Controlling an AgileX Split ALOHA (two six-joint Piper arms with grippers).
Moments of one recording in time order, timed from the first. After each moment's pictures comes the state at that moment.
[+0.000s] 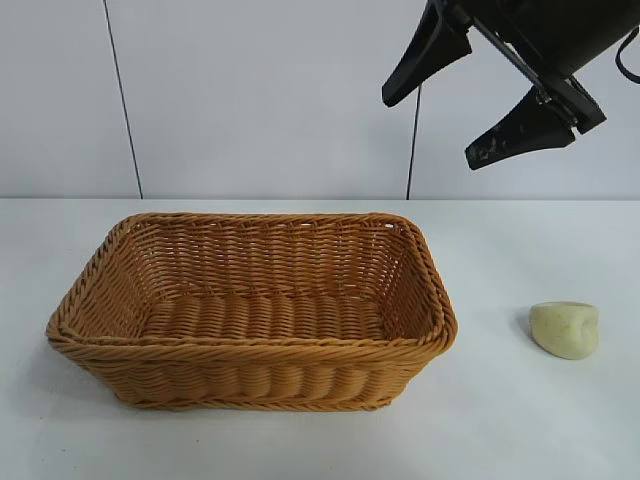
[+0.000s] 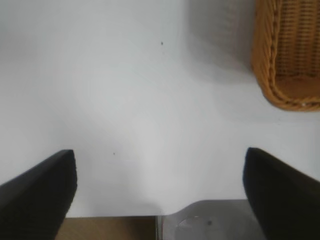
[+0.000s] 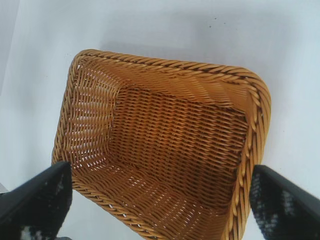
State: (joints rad) left arm 0.01 0.79 -0.71 -0.08 1.15 0.01; right arm 0.15 1.65 -1.21 0.78 0.80 -0.33
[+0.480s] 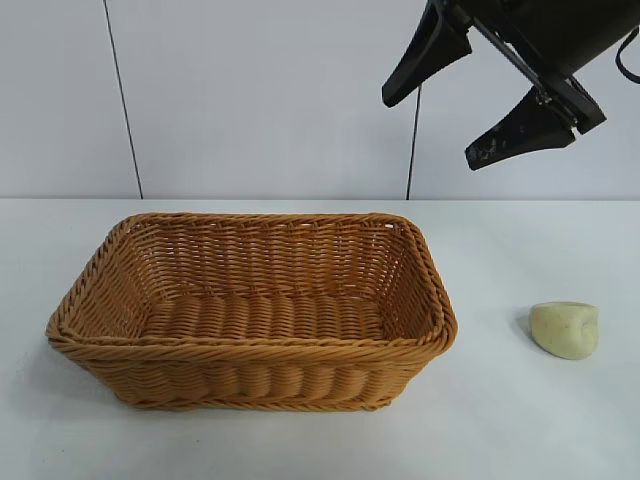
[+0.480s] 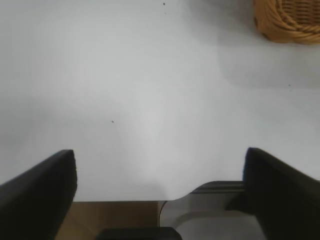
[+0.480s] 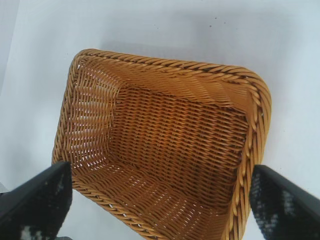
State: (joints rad) left arm 0.01 0.28 -0.49 -0.08 1.07 0.01; right arm 0.15 1.65 -1.21 0.77 0.80 -0.33
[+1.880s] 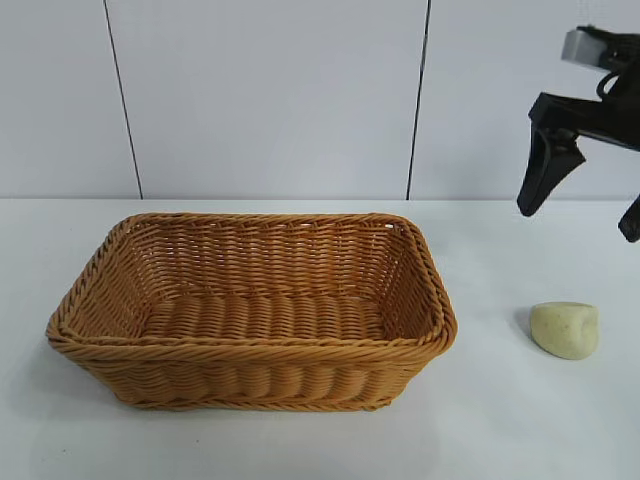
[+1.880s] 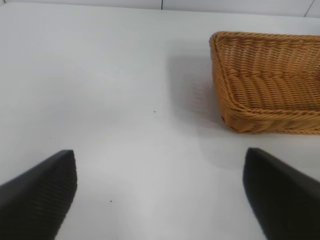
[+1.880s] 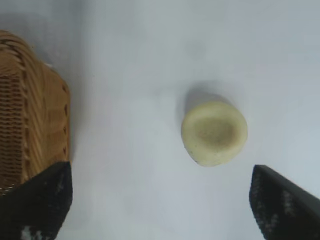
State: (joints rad) left arm 0.01 -0.01 -0.49 -0.09 1.07 0.01; right arm 0.00 1.92 -1.21 0.24 0.78 -0.03
